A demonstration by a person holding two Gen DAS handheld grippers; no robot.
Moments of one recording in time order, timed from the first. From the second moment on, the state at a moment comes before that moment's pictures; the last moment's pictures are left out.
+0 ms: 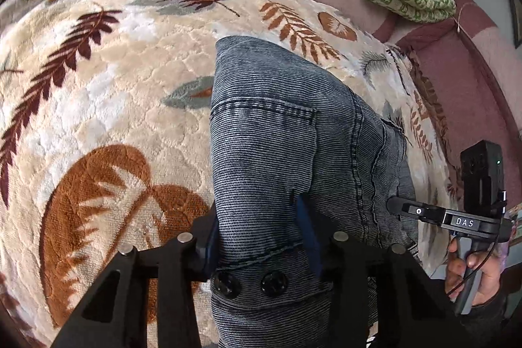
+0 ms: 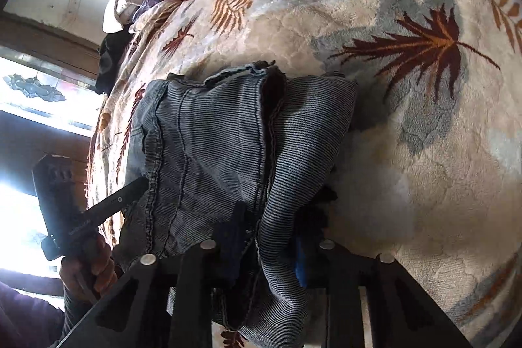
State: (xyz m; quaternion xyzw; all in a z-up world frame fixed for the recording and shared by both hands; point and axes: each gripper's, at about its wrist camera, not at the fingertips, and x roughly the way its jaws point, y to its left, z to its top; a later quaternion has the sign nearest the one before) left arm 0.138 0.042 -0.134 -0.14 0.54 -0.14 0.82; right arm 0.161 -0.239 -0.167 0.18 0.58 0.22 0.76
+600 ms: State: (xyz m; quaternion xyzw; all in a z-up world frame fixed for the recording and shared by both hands) left arm 0.134 0.023 -0.050 -0.06 0.43 -0.14 0.89; right arm 0.167 -0.220 -0.063 0.11 0.49 0.24 0.83
